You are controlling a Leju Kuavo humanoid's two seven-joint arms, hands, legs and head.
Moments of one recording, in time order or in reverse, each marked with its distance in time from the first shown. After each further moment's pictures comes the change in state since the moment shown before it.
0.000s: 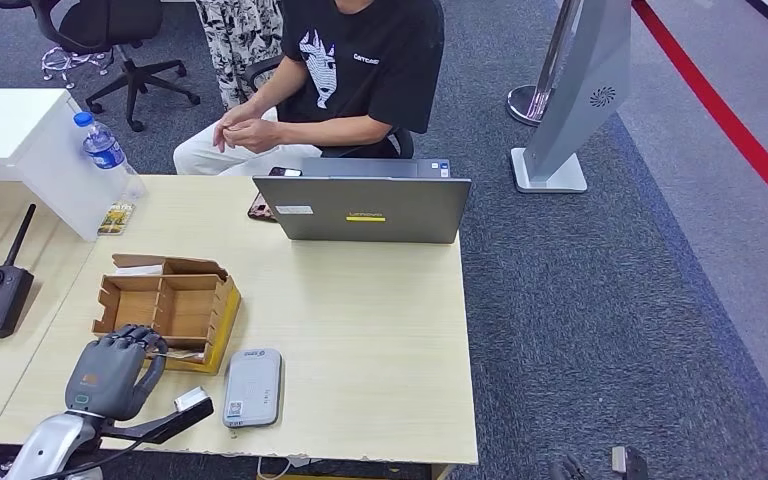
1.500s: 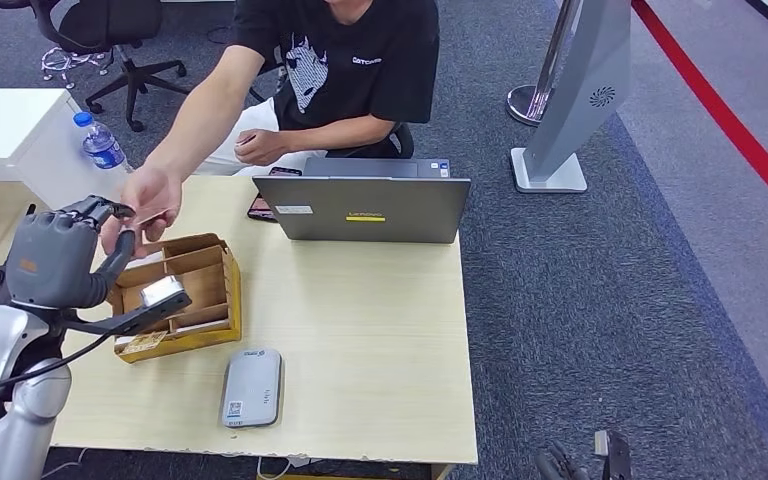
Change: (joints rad) left arm -0.303 0.043 -0.005 -0.240 0.061 -0.135 0.031; right arm -0.029 -0.001 0.078 0.034 -0.006 -0.049 0.001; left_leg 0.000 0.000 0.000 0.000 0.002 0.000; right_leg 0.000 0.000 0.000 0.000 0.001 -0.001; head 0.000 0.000
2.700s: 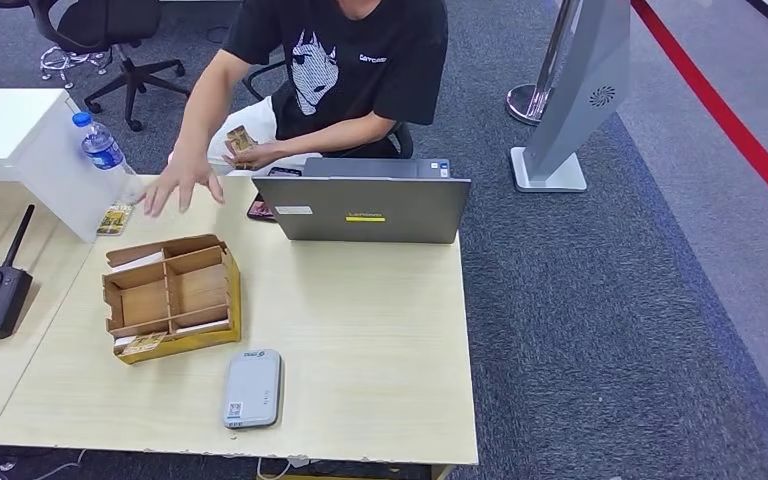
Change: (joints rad) left arm 0.178 -0.293 1.120 0.910 1.944 -0.714 -0.059; right arm 0.020 -0.058 -0.174 0.196 0.013 -0.078 0.073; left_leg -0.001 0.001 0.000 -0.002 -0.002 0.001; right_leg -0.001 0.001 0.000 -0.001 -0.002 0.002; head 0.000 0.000
